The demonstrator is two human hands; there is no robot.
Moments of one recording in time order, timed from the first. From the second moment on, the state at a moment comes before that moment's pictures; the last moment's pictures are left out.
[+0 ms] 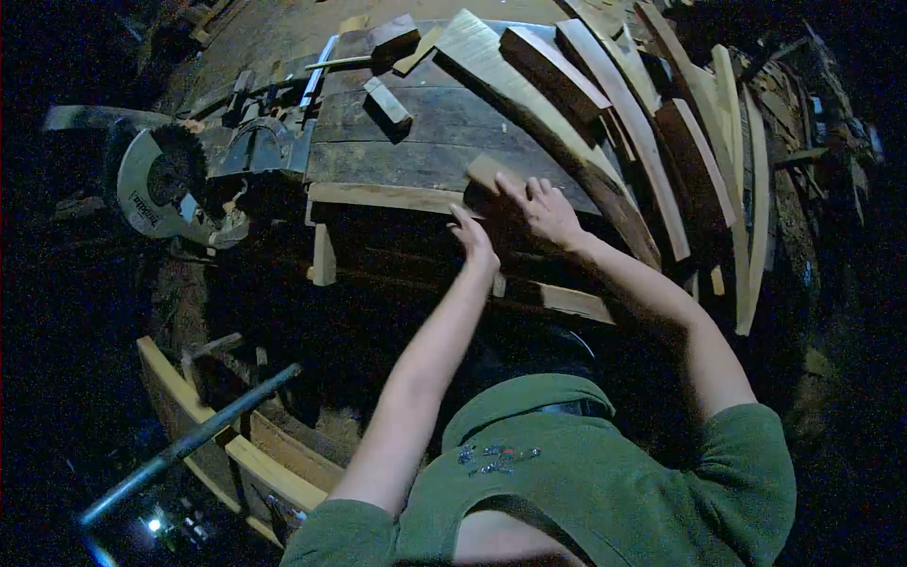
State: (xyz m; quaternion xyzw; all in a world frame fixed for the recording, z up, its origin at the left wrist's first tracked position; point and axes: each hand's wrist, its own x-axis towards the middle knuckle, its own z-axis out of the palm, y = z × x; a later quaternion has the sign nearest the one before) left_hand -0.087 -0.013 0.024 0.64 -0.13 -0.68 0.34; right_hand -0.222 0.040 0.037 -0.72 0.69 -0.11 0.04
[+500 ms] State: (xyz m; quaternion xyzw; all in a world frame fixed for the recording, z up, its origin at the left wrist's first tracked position) left_hand -0.072 -0.039 -0.006 0.62 -0.11 -0.68 0.36; right_hand -0.224 0.053 0.045 -0.69 0.72 -0.08 -0.05
